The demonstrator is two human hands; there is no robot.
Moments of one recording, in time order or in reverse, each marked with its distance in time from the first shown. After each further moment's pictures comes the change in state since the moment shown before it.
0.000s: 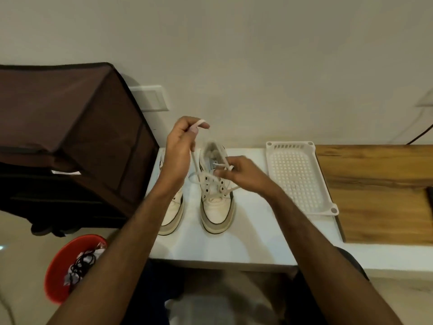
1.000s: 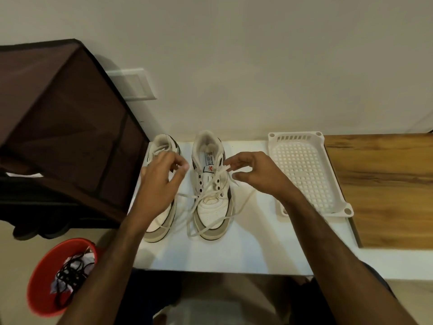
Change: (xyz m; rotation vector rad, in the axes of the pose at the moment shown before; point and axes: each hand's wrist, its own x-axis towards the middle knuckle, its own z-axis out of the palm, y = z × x) left_hand -0.029 -0.089 -0.035 0.762 -0.140 0.045; right_hand 0.004 0.049 -0.018 -0.031 0.072 -0.042
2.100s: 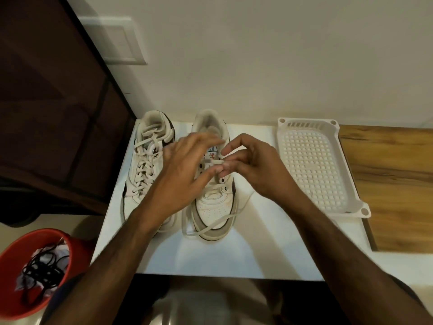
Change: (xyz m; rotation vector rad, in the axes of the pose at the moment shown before) left_hand 0.016 -0.012 0.046 -0.055 -0.135 0.281; right_hand 0.010 -0.004 0.036 0.225 0.067 0.008
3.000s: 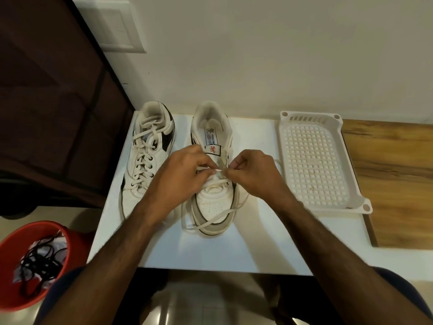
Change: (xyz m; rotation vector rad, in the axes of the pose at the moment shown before) left_hand -0.002 -0.024 0.019 -0.001 -0.075 -0.102; right_hand 0.005 0.026 0.018 -0.383 0.120 0.343
